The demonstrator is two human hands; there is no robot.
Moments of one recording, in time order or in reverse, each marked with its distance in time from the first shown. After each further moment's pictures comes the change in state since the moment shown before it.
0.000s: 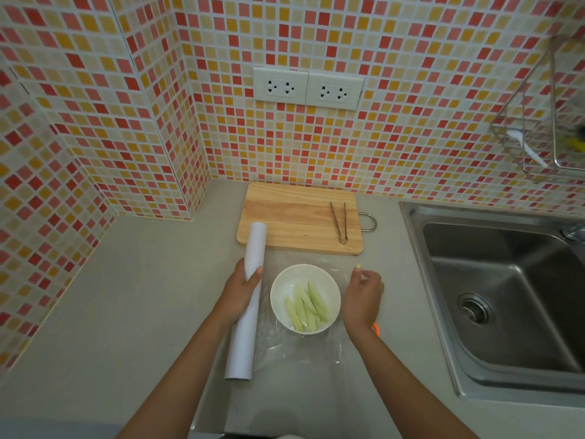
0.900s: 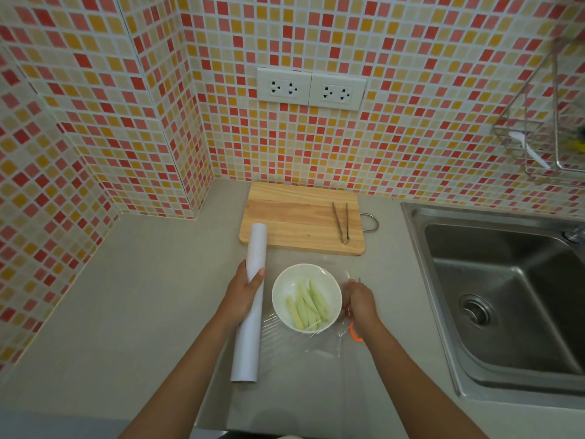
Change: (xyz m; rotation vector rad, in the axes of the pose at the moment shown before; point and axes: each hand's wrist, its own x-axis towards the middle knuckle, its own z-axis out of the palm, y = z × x) left_hand -0.006 -0.005 0.004 -0.059 0.024 -0.008; right_hand 0.019 0.018 0.002 0.283 -0.390 0.422
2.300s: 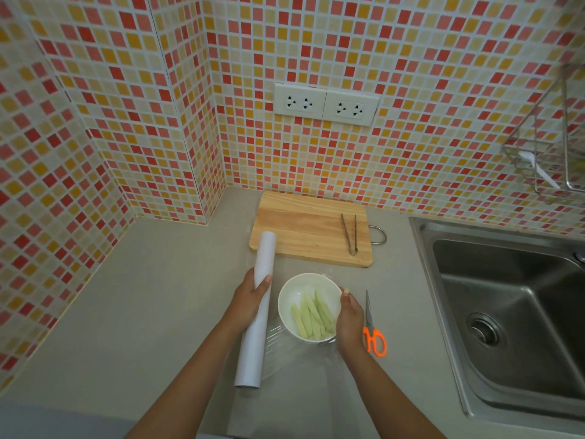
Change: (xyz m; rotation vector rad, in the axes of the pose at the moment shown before) left_hand -0.002 0.001 -0.006 -0.011 -0.001 -0.027; right_hand -0.048 0.009 0.033 0.137 -0.051 -0.281
